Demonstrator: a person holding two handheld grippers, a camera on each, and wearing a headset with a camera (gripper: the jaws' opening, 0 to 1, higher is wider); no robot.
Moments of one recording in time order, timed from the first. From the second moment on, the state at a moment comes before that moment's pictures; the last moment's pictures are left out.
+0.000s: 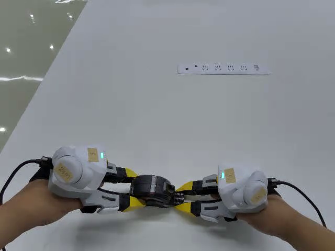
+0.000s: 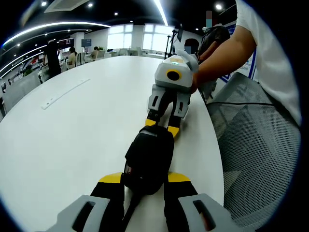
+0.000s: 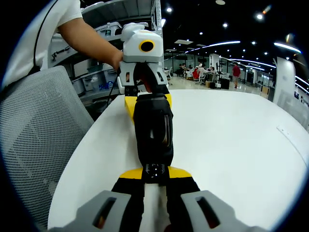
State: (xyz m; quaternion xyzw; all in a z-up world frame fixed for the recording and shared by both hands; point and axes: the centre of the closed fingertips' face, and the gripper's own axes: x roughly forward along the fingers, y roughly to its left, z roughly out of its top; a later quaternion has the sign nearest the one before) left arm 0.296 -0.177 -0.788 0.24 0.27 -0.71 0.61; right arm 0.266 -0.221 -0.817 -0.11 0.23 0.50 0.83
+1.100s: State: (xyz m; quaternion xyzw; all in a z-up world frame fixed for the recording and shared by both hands) left arm 0.296 -0.176 -0.789 0.27 0.26 -0.71 0.60; right arm 0.254 -0.252 -0.813 -0.13 0.24 0.50 0.82
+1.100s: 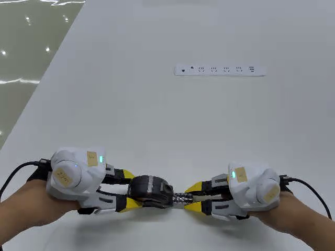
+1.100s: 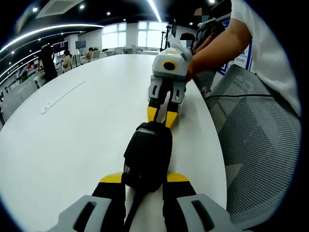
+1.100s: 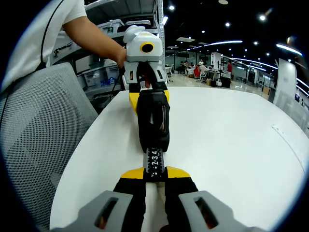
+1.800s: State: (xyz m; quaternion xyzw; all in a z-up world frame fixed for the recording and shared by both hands) left arm 0.295 -0.178 -0.789 0.27 0.26 -0.71 0.59; right arm 0.232 -0.305 -0.811 -0.15 0.26 0.48 0.82
